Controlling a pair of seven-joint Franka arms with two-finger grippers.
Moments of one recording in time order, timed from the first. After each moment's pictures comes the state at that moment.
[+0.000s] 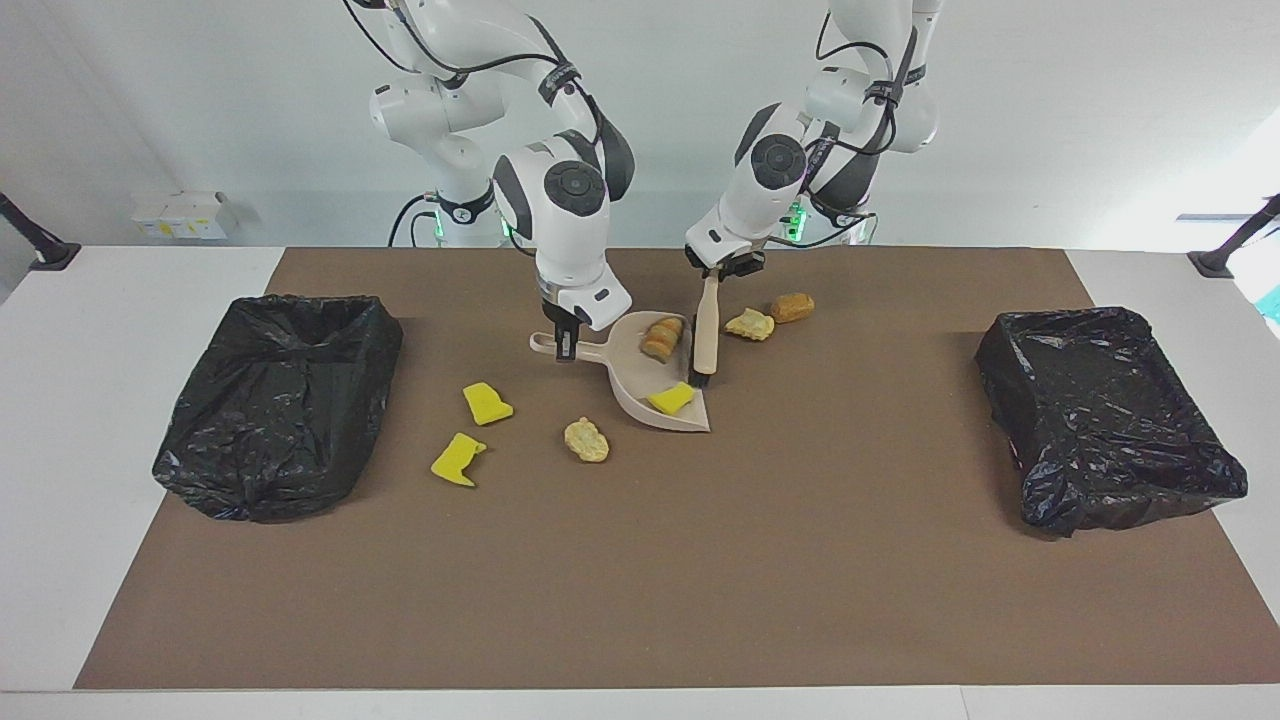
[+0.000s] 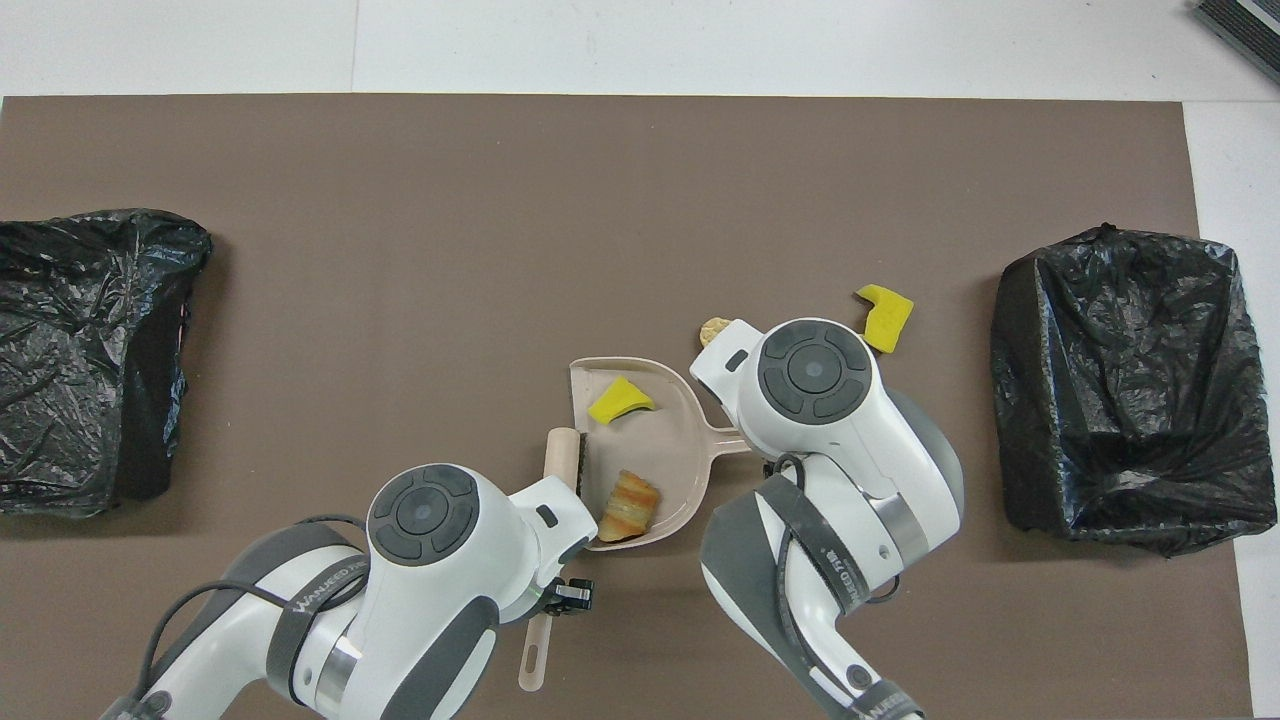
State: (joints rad) left arm -0.69 -0.13 -0.02 -2.33 -0.32 1.98 -0.42; right arm 0.37 0.14 0.12 -1.99 -0.10 2.01 -1.03
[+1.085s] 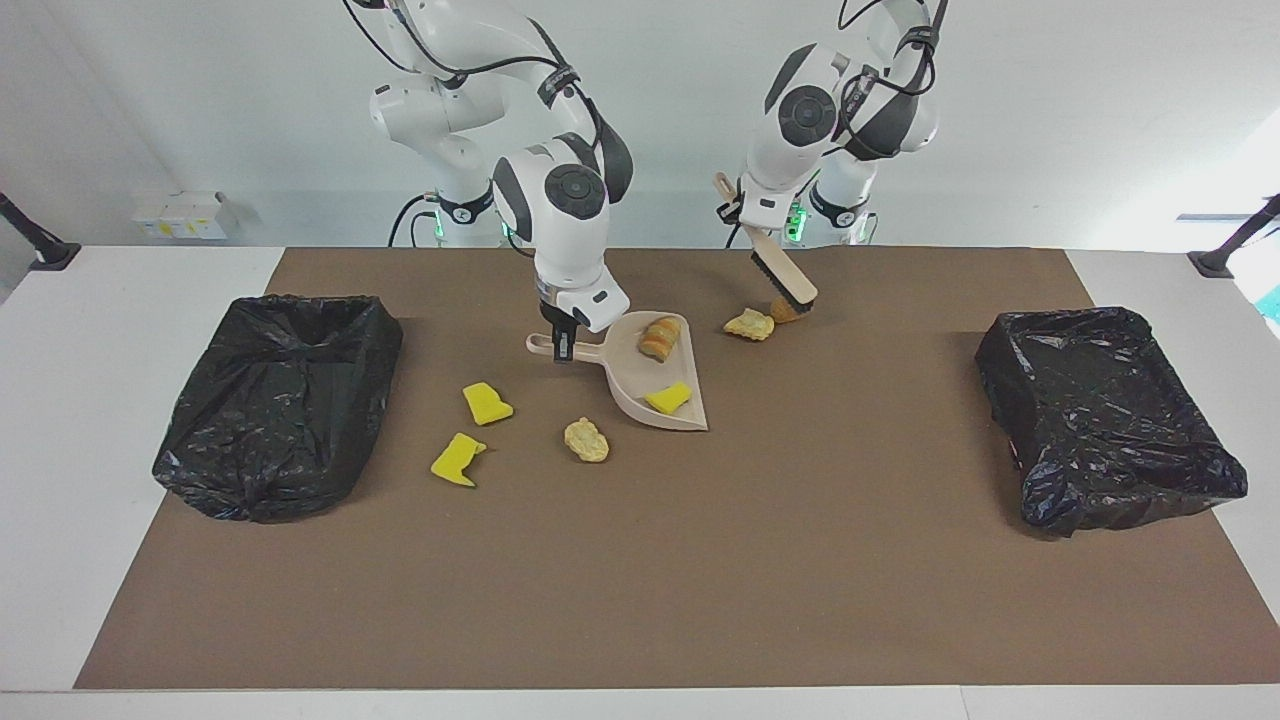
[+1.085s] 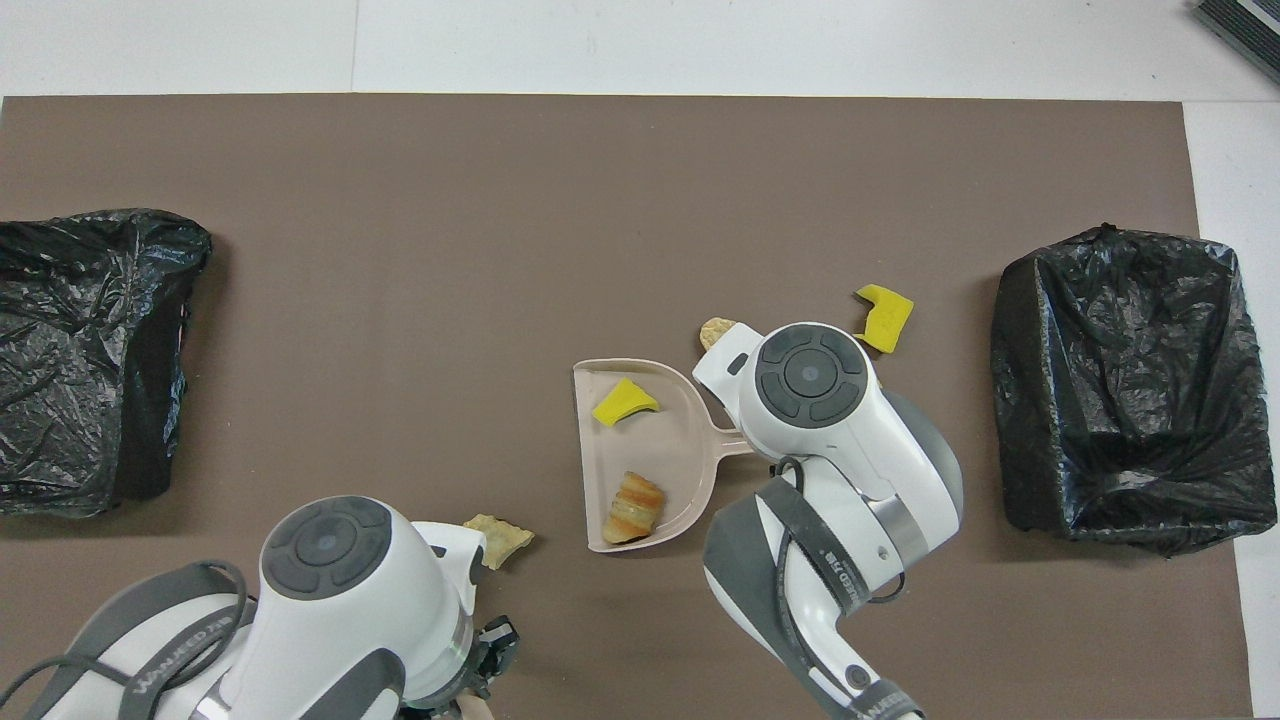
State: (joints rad) left arm -0.59 -0.33 -0.02 -2.38 -0.31 1.60 -1.09; right arm 0.37 0.14 0.12 -2.01 -0.14 2.01 -1.03
